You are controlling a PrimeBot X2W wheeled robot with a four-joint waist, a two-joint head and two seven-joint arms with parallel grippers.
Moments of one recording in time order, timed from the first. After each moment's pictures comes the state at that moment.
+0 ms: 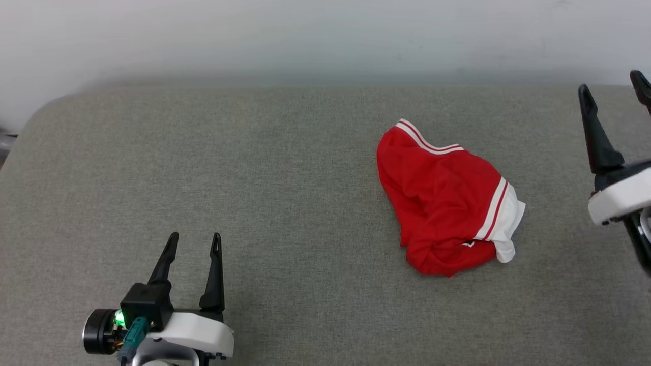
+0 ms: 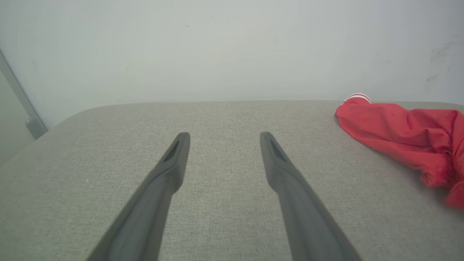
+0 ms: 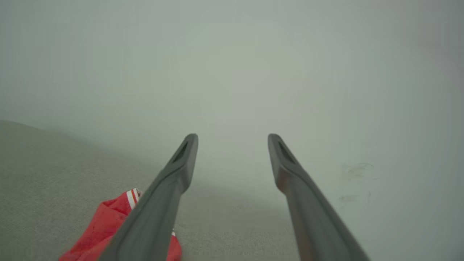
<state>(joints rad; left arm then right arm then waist) -0.03 0.05 -0.01 0.13 -0.07 -0.04 -0.26 -0.42 -0.36 0.01 0.17 0.17 0.13 -0.19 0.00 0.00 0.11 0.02</state>
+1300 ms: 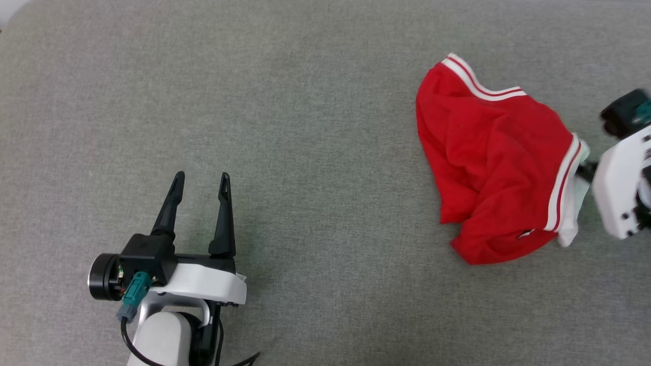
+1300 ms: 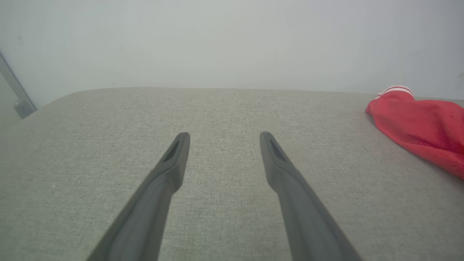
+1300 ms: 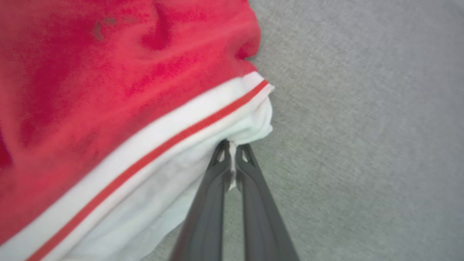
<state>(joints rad) -0.19 0.05 -0.06 0.08 -0.12 -0.01 -0.26 -0.75 -0.75 0.67 0.35 0.75 0.13 0.62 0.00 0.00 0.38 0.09</state>
